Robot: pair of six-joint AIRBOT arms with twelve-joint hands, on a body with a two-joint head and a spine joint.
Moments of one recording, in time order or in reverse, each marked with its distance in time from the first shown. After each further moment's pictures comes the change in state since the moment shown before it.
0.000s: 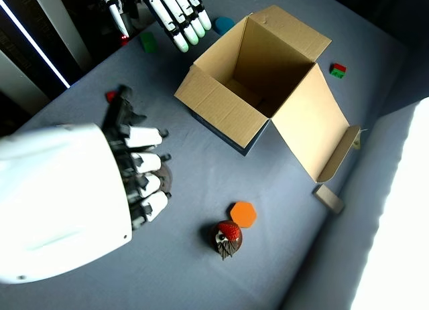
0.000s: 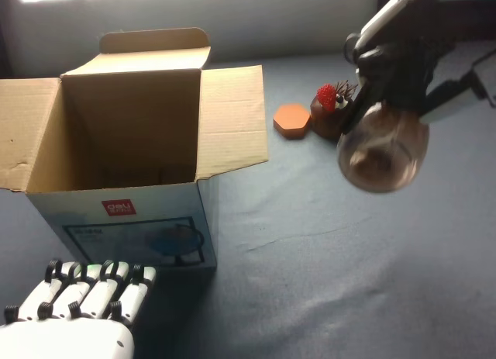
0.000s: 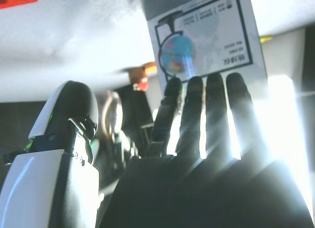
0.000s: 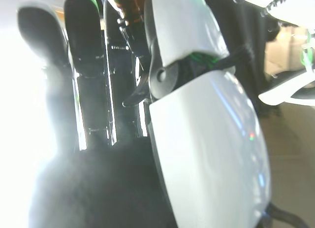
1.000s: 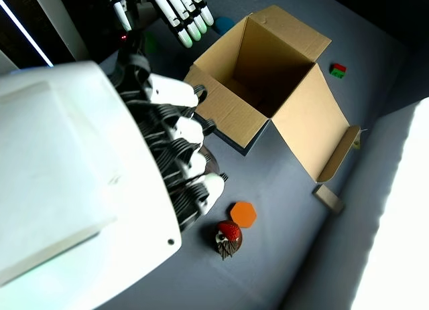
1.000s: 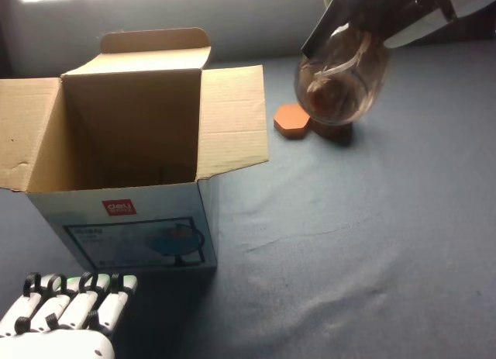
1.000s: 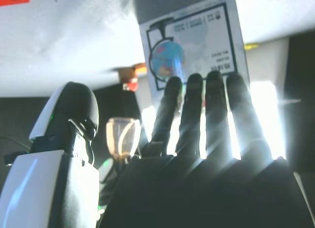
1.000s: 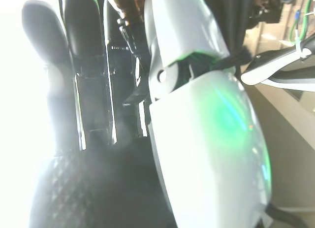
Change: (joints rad) left arm 0.076 -0.010 0.000 0.037 -0.056 -0.113; right arm 0.104 -0.146 0.186 0.087 0.120 -0.098
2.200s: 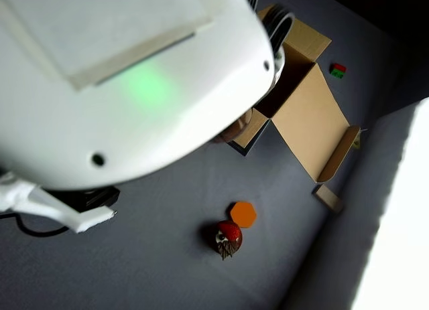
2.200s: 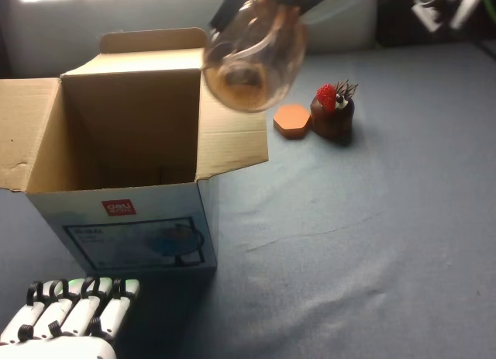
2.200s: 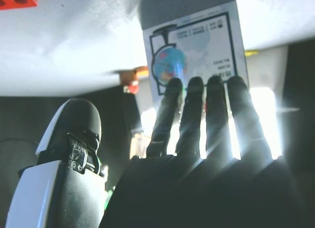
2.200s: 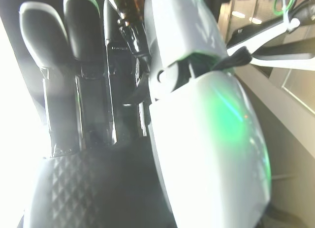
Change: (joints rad) left arm 0.014 -0.011 0.007 0.001 0.008 -0.022; right arm 0.036 -0.156 0.042 0.114 0.063 -0.035
